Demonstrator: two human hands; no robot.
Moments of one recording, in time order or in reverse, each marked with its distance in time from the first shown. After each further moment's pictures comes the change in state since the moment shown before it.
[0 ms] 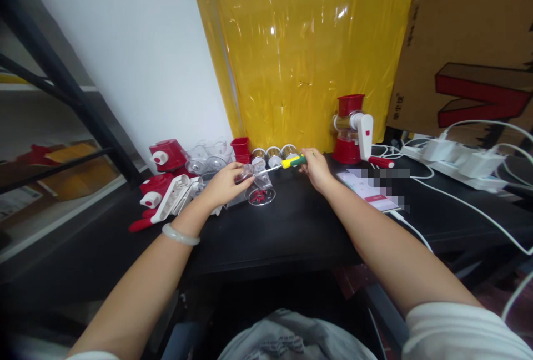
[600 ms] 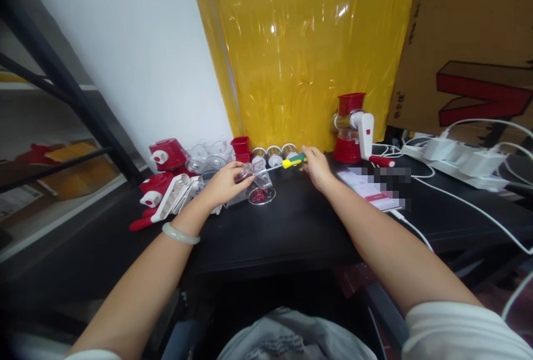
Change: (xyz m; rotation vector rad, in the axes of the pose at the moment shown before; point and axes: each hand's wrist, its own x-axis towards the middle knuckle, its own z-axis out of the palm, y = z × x) left_hand 0.000 -0.001 0.001 0.011 -0.003 0.005; right_hand 0.003 0.001 -0.003 -0.058 -0.038 -0.006
